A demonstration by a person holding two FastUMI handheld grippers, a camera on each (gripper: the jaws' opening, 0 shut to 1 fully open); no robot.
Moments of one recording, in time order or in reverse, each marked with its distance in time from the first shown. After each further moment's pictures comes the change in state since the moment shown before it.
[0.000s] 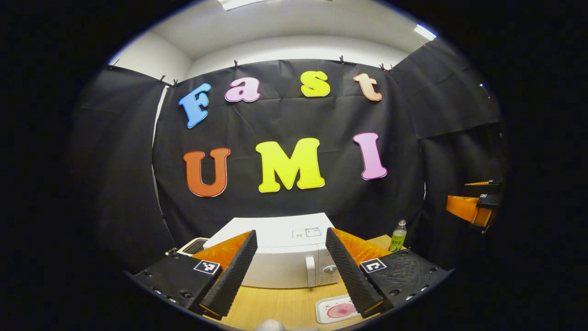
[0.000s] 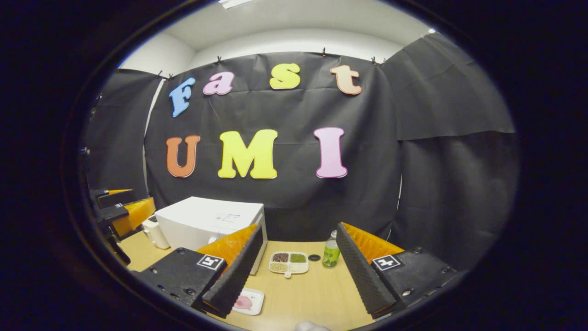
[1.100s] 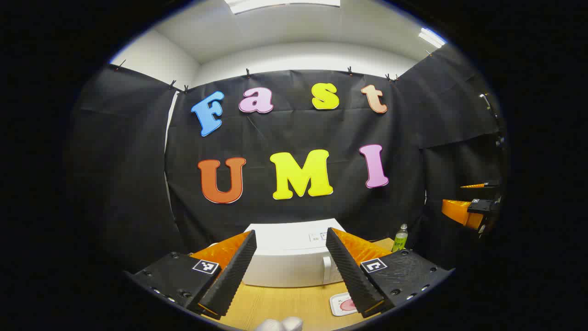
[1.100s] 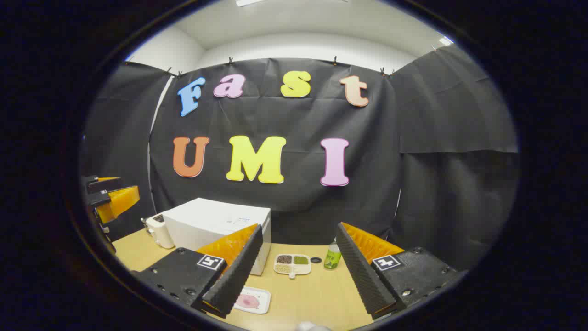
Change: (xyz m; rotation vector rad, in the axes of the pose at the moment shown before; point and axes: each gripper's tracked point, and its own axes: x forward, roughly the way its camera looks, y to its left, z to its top) left arm -0.048 0.051 0.039 -0.012 -0.042 0.013; right arm -0.032 0.032 0.037 -0.068 -0.032 -0.003
